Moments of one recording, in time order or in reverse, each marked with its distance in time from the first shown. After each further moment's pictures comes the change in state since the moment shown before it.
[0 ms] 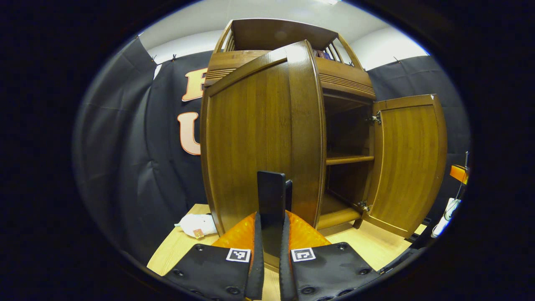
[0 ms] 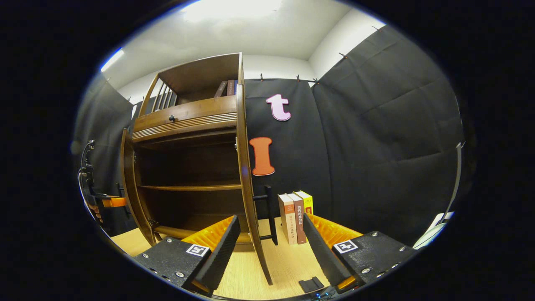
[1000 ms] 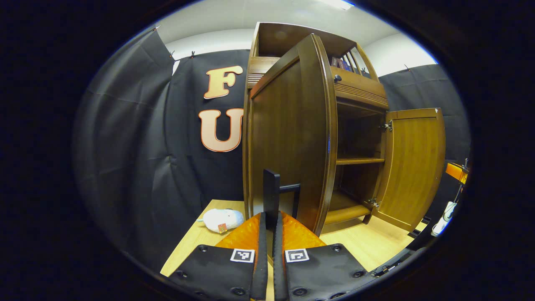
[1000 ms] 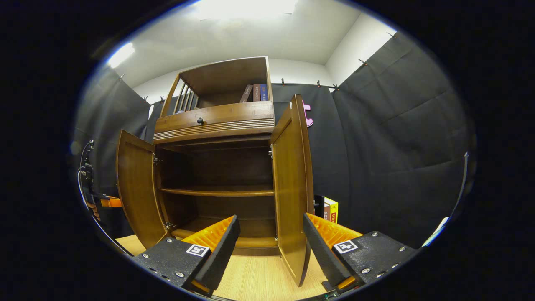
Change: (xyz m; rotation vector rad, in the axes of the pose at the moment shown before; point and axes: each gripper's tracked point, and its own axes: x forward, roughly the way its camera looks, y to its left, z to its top) left arm -0.044 0.087 0.002 -0.036 0.002 0.058; right arm -0.004 0.081 0.009 -0.015 -0.036 0.098
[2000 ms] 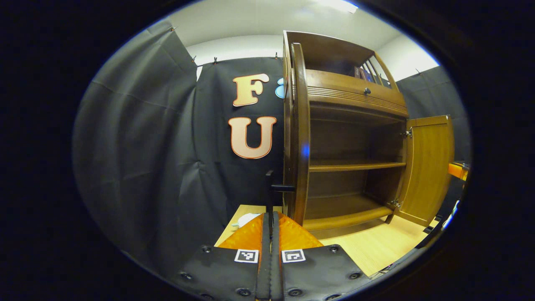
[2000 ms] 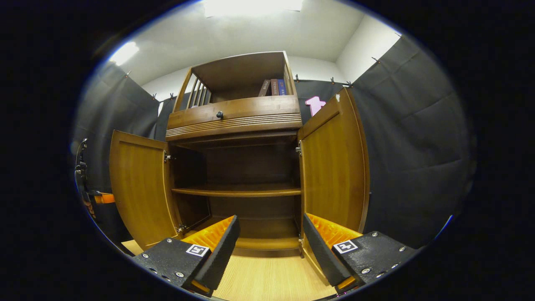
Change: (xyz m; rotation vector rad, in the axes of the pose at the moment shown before) left arm -0.052 0.101 0.006 -0.006 -0.059 0.124; right arm 0.030 0.077 -0.008 -0.002 0.030 0.077
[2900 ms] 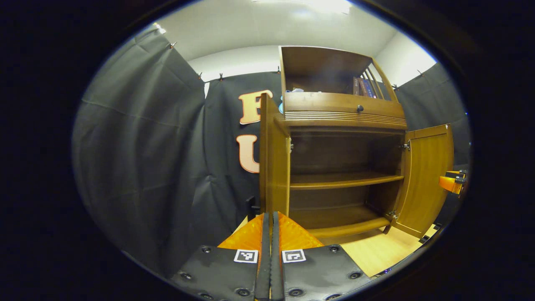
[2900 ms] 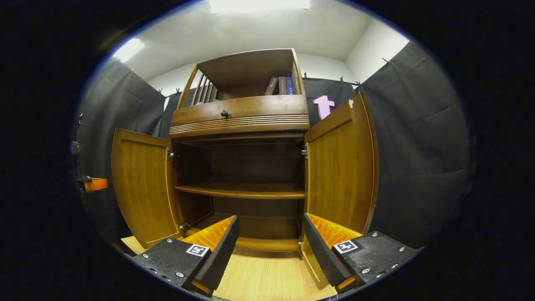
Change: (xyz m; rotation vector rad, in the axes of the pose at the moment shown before) left arm -0.040 -0.072 0.070 0.034 -0.071 0.089; right arm 0.016 -0.005 0.024 -0.043 0.031 0.039
